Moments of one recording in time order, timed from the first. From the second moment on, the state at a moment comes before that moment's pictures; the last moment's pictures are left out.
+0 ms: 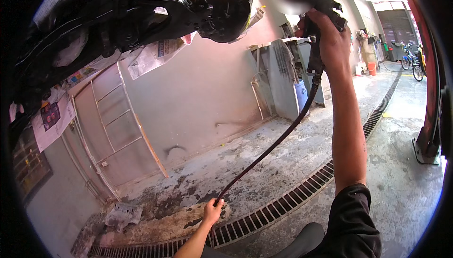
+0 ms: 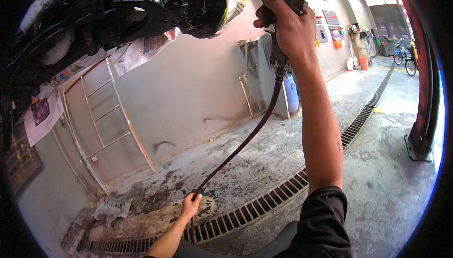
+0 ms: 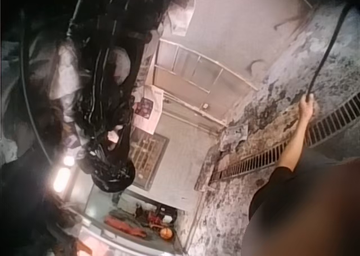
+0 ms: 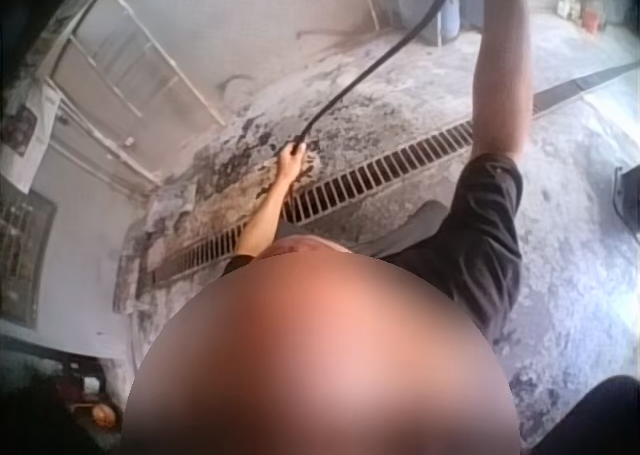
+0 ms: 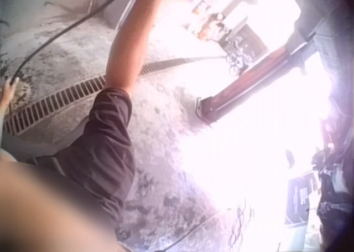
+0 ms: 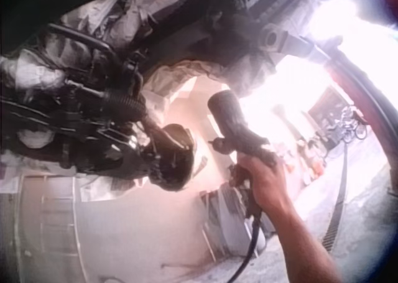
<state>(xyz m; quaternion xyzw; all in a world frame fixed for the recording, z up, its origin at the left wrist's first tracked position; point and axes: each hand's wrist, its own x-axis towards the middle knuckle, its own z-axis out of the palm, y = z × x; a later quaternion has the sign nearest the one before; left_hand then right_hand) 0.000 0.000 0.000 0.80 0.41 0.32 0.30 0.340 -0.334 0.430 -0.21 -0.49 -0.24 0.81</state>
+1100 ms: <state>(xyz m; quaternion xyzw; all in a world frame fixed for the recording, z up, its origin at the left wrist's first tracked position) -0.019 -0.005 0.003 0.78 0.44 0.32 0.32 0.288 -0.331 0.430 -0.12 -0.53 -0.20 0.81</state>
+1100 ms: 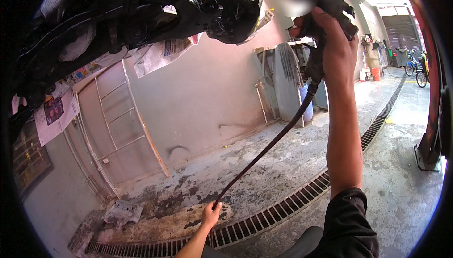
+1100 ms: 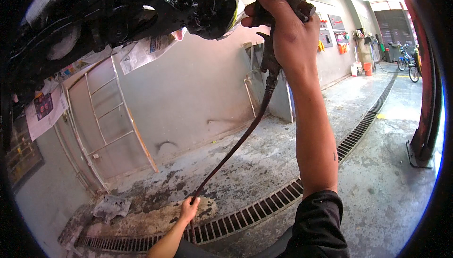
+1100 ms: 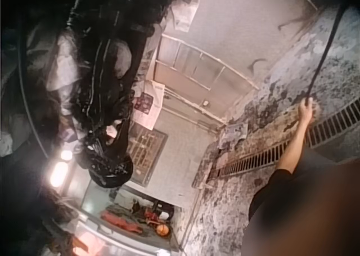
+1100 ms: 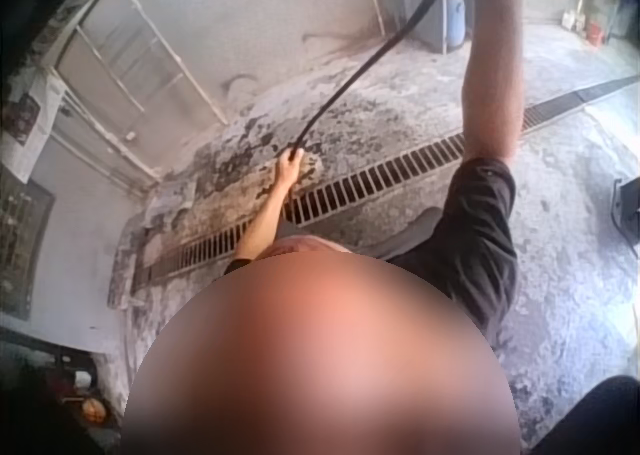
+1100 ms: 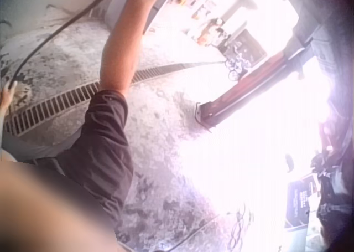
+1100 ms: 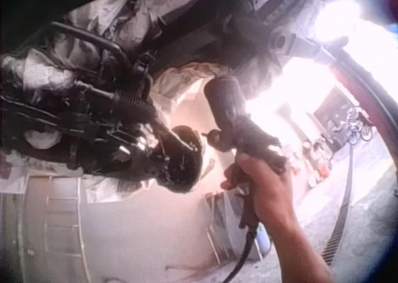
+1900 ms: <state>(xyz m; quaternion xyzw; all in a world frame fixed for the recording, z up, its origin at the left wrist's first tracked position) -0.040 0.005 -0.020 0.78 0.45 0.32 0.31 0.289 -0.311 0.394 -0.10 -0.52 -0.17 0.83</state>
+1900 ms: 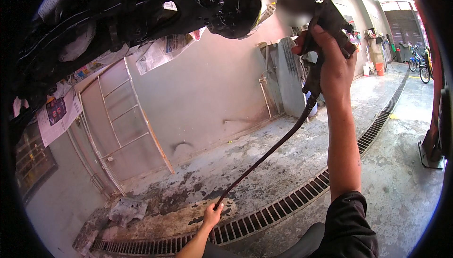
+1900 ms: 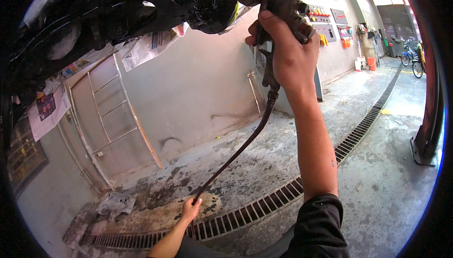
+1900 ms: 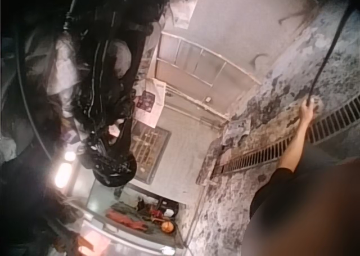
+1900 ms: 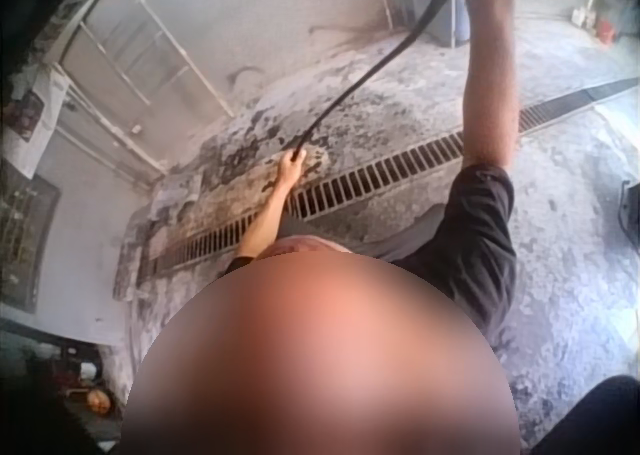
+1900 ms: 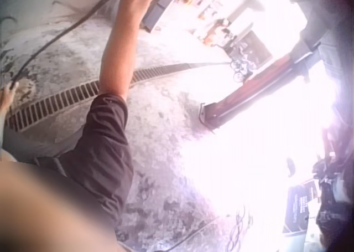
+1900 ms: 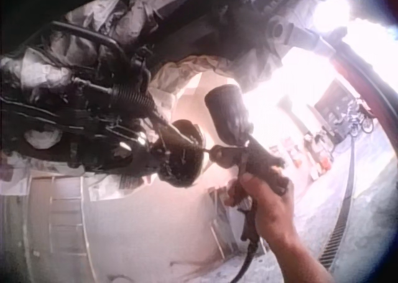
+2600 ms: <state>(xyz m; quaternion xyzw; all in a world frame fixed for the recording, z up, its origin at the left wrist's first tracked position) -0.054 0.024 -0.027 0.78 0.44 0.36 0.27 0.316 -0.301 0.388 -0.17 -0.52 -0.19 0.82</state>
